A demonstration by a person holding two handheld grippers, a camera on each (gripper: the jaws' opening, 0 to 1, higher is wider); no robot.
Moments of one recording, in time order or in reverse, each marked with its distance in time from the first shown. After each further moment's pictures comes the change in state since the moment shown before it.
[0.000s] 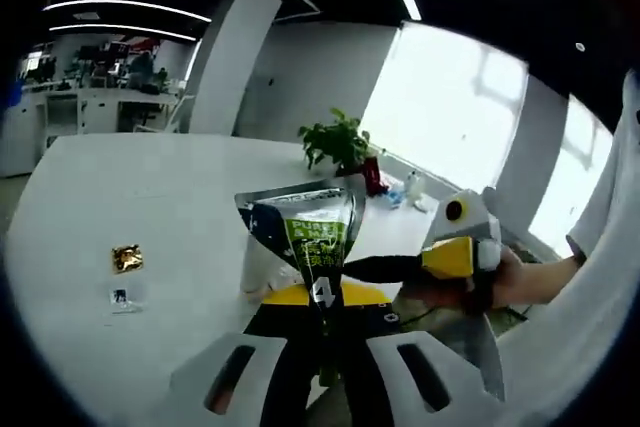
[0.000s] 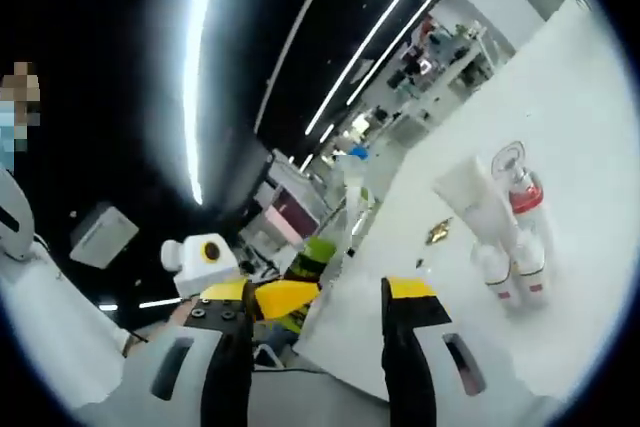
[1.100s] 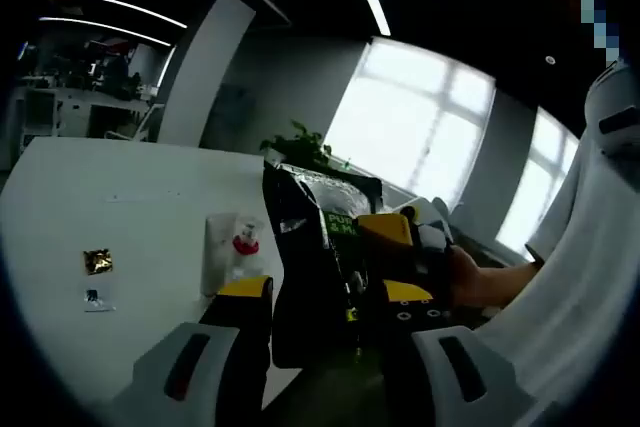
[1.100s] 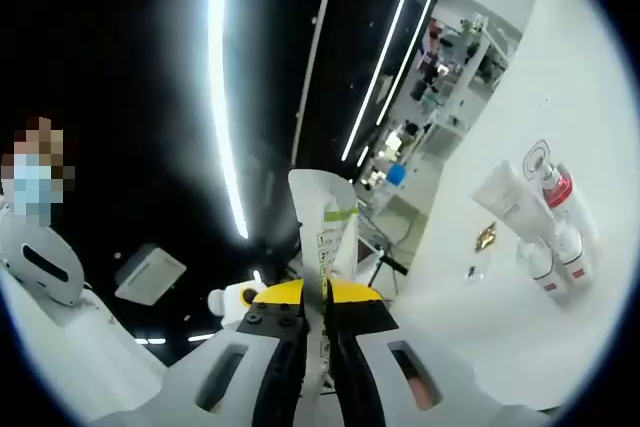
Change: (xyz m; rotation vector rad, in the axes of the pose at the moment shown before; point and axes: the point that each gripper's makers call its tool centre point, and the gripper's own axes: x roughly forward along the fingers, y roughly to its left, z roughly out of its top) left arm -0.026 -0.028 0.009 -0.050 -0.075 -0.121; right arm -0.012 0.052 0.021 0.132 -0.104 0.214
